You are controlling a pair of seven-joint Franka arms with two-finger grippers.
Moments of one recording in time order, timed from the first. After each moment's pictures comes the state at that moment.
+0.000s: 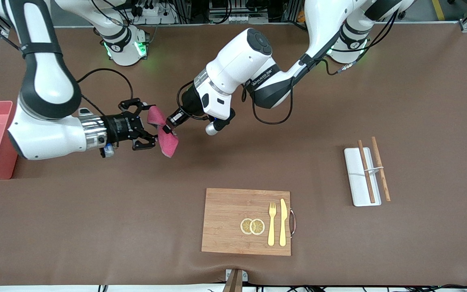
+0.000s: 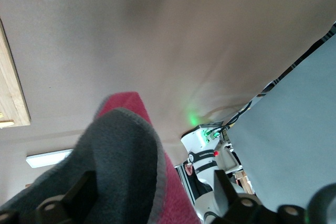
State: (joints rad) left arm -0.51 0.69 -0.52 -1.28 0.00 2.73 -1.72; right arm 0.19 0.33 0.00 -1.67 0.87 1.56 1.37
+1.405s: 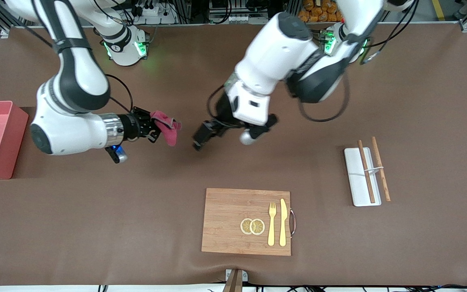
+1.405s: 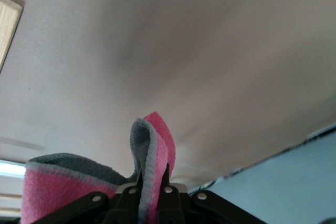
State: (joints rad) left arm -0.37 0.50 -0.43 -1.24 0.04 2.26 -1.44; right arm 0.29 0.33 0.00 -1.68 0.60 1.65 0.99
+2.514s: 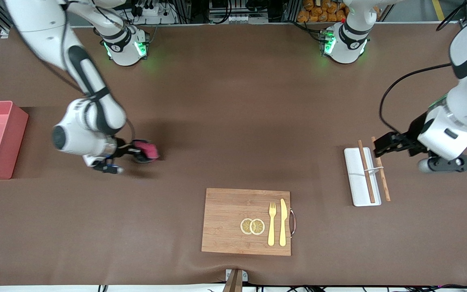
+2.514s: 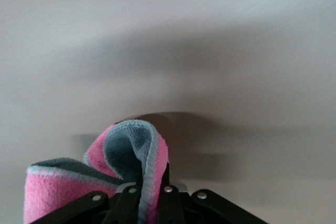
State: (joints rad) left arm 0.04 0.27 -0.23 -1.33 0.05 1.64 -0.19; right arm 0.04 0.45 -0.03 -2.12 0.50 2.34 -0.26
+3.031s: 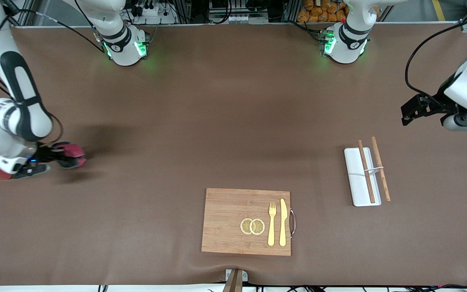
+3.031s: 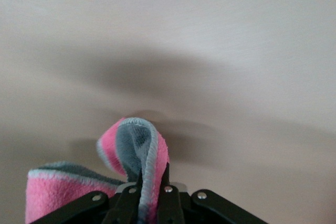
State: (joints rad) left arm 0.00 0.03 -0.14 -1.55 0.05 1.64 -0.10; right arm -0.29 0.47 -0.07 -1.93 -0.03 2.32 -0.69
